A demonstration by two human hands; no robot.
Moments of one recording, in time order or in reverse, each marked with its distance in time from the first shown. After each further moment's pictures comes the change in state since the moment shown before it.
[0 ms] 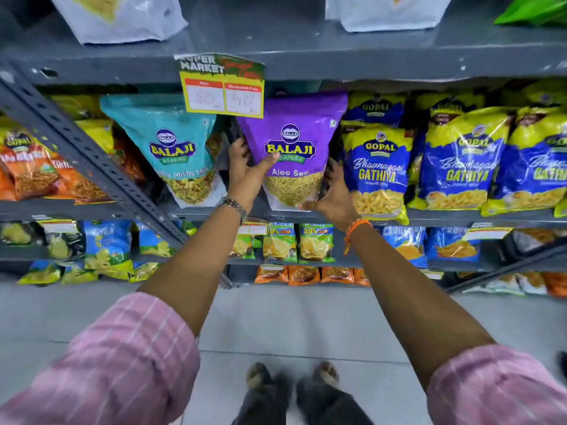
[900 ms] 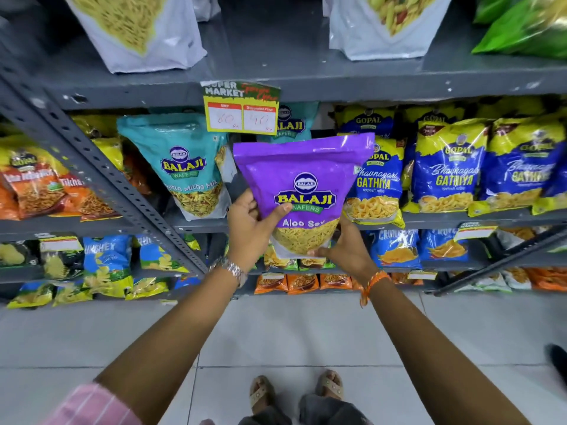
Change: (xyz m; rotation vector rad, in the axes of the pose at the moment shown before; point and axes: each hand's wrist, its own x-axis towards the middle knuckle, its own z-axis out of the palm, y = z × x) left_hand -0.102 0.037 -0.022 0.023 -0.042 0.072; right_hand -0.099 -0.022 0.001 -0.188 0.019 0.076
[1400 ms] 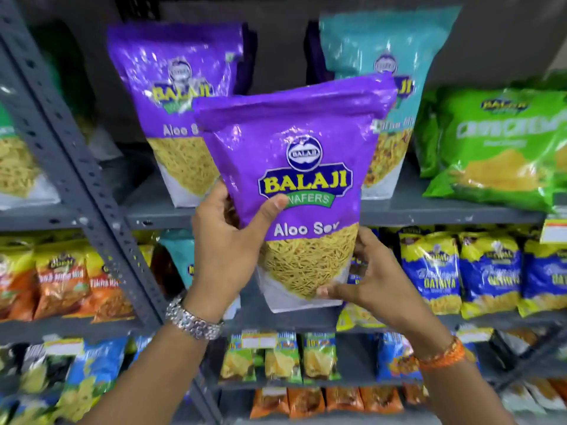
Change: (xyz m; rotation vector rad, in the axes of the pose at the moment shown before) left_hand 0.007 0.228 -0.030 -0.095 0.069 0.481; right_hand -0.045 -0.212 -0.064 0.071 0.003 -0.344
